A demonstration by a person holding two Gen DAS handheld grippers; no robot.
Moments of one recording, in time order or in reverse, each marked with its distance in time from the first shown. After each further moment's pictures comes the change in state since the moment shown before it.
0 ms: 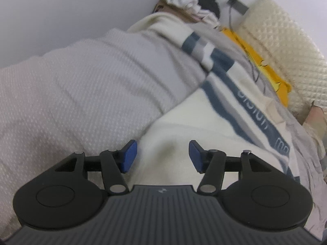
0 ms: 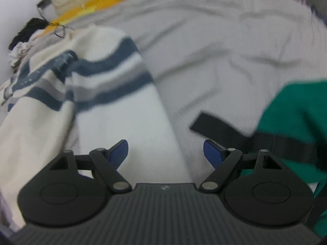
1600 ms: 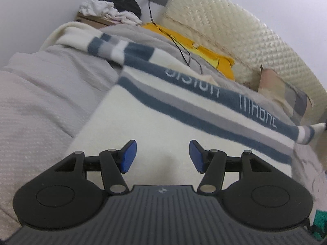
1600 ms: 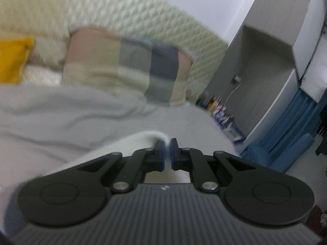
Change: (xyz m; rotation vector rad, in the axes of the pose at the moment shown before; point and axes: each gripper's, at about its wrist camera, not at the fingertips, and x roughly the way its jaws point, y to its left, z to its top) left arm 0.070 -0.086 -0.030 0.332 -0.040 -0.286; right arm 0.078 -0.027 0.334 -0.225 -0.407 -0.717
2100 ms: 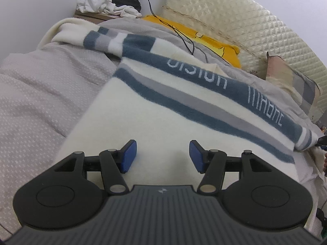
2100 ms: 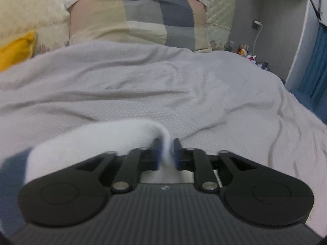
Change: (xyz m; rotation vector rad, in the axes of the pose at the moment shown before) left arm 0.028 -0.001 -0.004 0.047 0.029 0.061; right arm 0.055 0.000 -0.116 0.295 0.079 0.220
